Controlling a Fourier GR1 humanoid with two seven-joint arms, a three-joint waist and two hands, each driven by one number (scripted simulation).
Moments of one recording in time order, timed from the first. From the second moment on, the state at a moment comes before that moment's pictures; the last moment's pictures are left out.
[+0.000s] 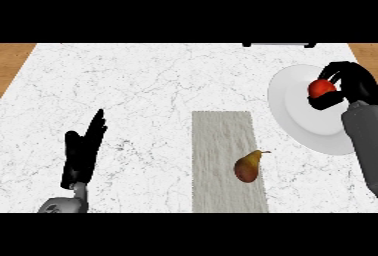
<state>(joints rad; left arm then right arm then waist) -0.05 0.11 -0.03 -1.46 -0.08 0.15 0.22 -0.72 -0.43 -0.23 -0.69 0.86 -0.13 0.10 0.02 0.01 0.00</state>
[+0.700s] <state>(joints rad) -0.04 0.11 -0.02 -1.48 -0.07 0.14 0.23 -0.78 -0.49 -0.35 -0.47 0.69 0.03 -0.25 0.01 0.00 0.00</state>
